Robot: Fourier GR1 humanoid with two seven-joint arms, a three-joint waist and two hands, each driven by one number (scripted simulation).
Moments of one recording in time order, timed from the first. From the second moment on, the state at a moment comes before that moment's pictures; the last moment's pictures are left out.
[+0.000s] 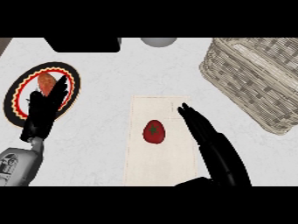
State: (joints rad) left arm -0.23 0.37 -0.14 -1.37 0.09 0.16 0.22; right arm -0.06 -0.21 0.54 -1.93 0.64 0.00 0.46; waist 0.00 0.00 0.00
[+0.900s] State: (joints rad) left arm -0.21 0.28 -0.04 -1.40 -0.02 0.08 0.24; right arm -0.16 -0.02 0.48 -1.57 0.75 -0.07 0.28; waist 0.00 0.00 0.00
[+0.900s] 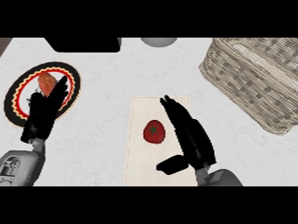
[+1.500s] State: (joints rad) left arm -0.19 0.24 0.01 -1.39 -0.07 0.04 0.21; right arm -0.24 0.00 0.51 -1.43 0.71 -0.12 0.30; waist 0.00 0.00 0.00
